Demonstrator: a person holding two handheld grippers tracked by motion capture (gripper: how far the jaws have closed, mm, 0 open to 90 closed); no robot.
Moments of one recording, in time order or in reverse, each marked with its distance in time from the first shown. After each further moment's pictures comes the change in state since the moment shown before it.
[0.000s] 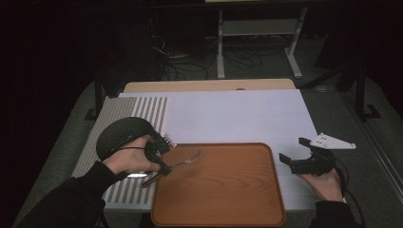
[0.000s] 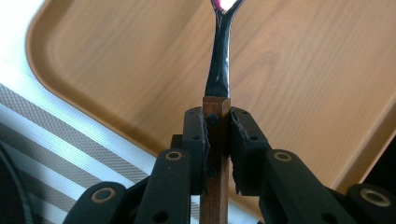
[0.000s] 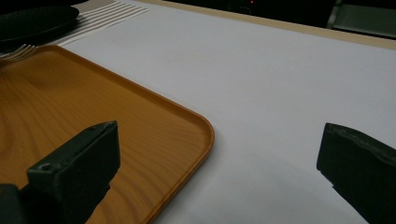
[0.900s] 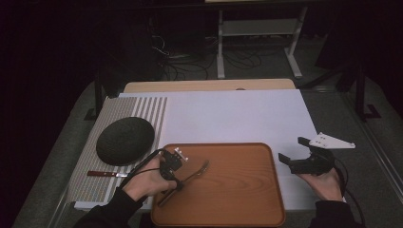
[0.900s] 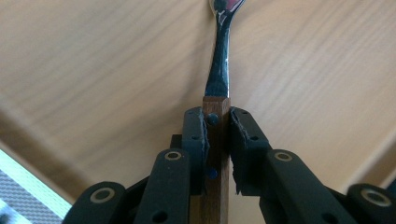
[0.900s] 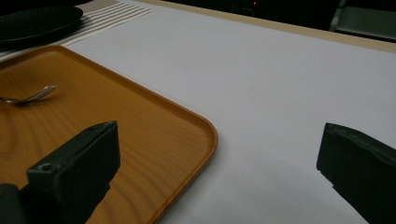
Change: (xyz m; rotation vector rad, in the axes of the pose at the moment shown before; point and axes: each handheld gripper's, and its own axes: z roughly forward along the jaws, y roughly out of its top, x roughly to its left) left arm -0.041 -0.004 0.041 -0.047 0.030 -0.138; right arm 0.002 0.002 0.001 -0.003 0.008 -0.012
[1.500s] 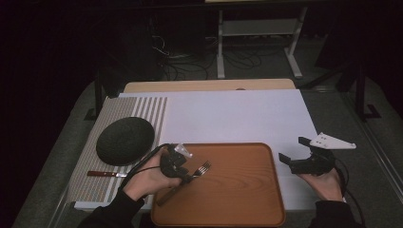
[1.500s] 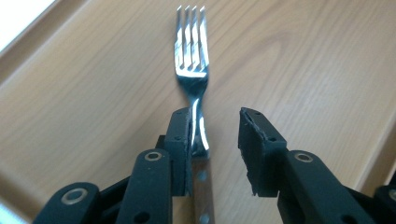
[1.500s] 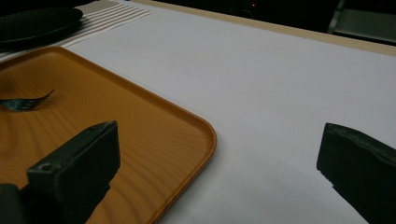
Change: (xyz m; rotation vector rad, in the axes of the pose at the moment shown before) left arm -0.011 0.013 -0.015 -0.216 -0.027 0.172; right arm 0.000 0.000 -0.001 -0.006 -0.003 -0.003
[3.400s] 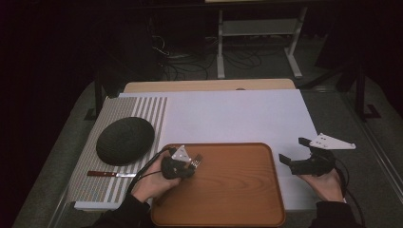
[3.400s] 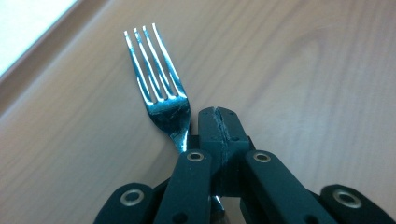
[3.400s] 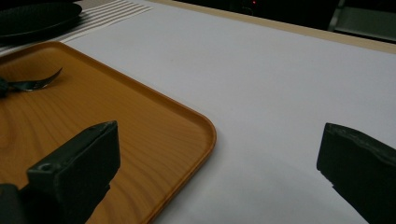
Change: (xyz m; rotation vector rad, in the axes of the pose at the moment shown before) left arm 0.027 -0.023 0.034 -0.141 0.020 0.100; right arm 0.000 -0.001 0.000 0.013 -0.002 -0.008
